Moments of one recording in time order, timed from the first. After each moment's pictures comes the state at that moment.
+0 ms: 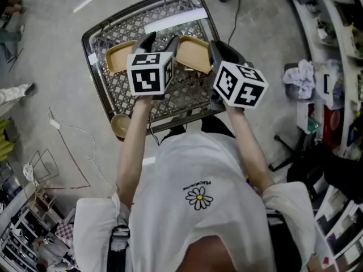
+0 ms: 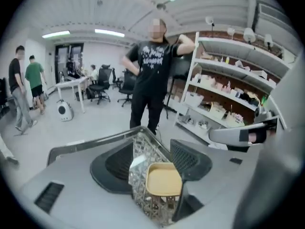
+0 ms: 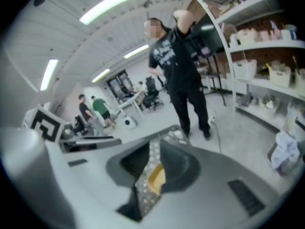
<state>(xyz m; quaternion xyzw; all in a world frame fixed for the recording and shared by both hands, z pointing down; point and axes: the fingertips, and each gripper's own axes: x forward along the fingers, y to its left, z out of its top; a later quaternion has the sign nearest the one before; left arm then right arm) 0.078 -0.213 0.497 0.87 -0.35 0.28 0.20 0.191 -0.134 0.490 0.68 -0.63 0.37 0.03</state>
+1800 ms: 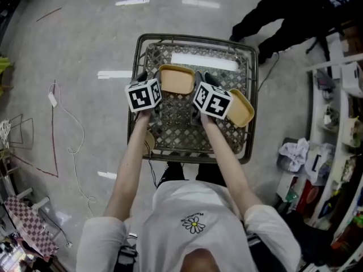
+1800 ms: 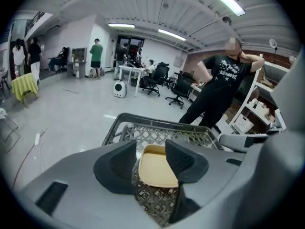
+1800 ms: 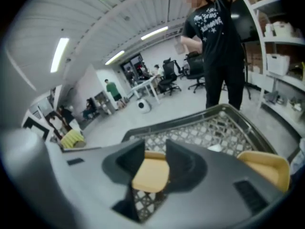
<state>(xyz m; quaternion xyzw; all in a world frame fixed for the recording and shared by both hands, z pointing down) -0.239 -0.285 0.585 0.72 -0.58 0.20 0.34 -0.053 -0.267 0.574 0.61 -0.68 0.38 0.12</state>
